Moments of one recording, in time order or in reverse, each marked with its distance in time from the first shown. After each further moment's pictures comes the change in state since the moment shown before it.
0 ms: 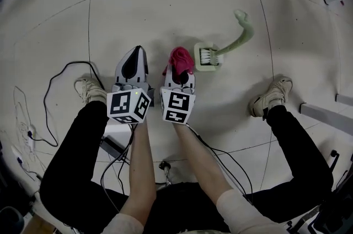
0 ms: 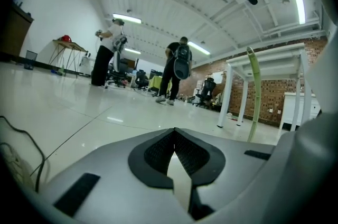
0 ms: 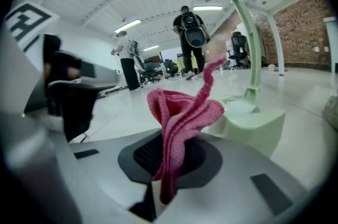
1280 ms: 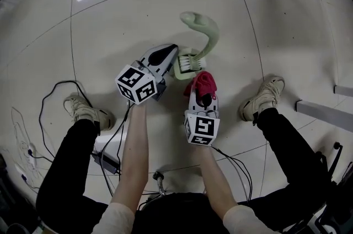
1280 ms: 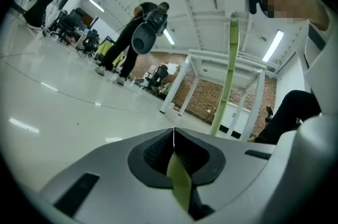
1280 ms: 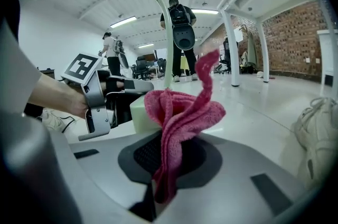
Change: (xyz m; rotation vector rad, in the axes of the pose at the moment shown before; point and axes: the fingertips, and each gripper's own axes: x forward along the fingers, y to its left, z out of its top) left arm 0.106 -0.142 -0.066 -0.106 0.161 -0.689; right arm -0.060 -0.129 -0.010 -0.065 0.002 -0.102
